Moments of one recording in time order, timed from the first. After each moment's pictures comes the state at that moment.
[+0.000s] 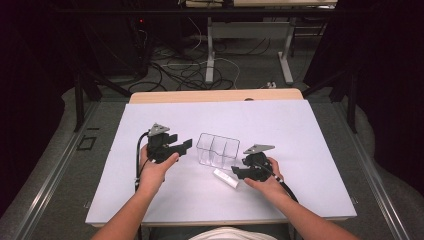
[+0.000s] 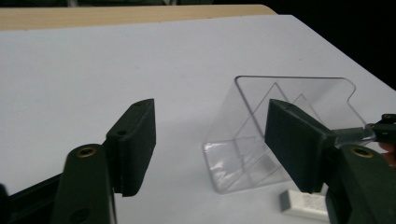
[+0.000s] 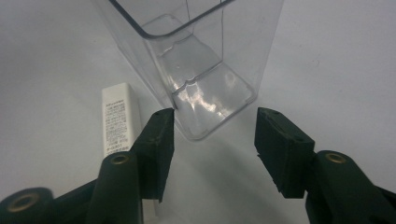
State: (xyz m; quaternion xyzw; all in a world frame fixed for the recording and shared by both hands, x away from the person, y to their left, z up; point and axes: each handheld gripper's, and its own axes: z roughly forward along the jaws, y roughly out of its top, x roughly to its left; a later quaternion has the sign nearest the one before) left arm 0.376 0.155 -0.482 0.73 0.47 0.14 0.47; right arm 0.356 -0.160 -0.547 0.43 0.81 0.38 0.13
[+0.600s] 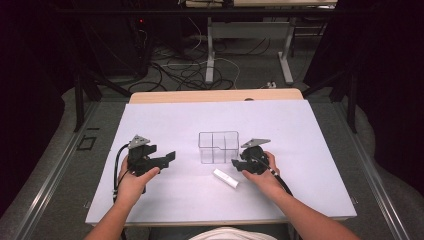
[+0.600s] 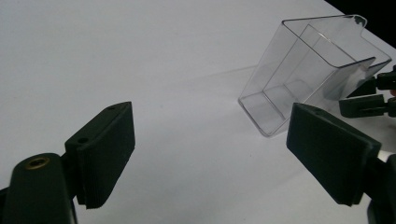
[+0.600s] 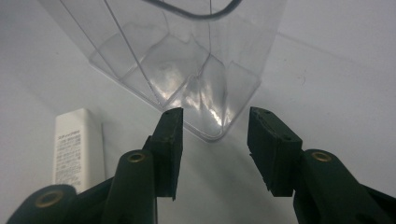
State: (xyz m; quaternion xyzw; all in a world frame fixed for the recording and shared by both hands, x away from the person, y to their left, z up) left arm 0.355 0.207 -0.503 0.73 0.48 0.14 0.45; right arm 0.380 -0.155 -0.552 0.44 0.80 0.37 0.14
